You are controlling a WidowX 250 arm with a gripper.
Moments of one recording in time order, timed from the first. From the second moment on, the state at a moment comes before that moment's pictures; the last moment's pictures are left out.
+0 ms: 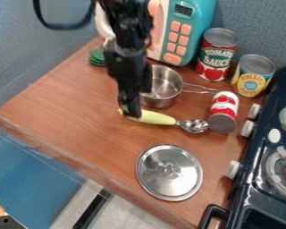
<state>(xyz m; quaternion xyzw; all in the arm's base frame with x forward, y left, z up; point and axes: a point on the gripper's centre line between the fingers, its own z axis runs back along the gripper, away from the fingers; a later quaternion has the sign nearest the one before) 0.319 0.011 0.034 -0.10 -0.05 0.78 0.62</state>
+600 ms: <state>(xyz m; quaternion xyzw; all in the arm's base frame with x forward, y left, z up) 0.327 -0.006 0.022 -0.08 -0.05 0.77 0.63</state>
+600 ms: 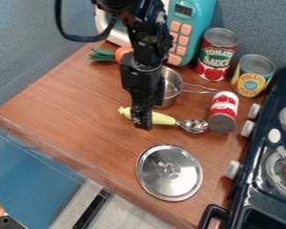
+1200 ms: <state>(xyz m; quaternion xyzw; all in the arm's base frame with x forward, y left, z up) 0.345 -0.001 -0.008 -0.05 -0.06 0.77 0.63</state>
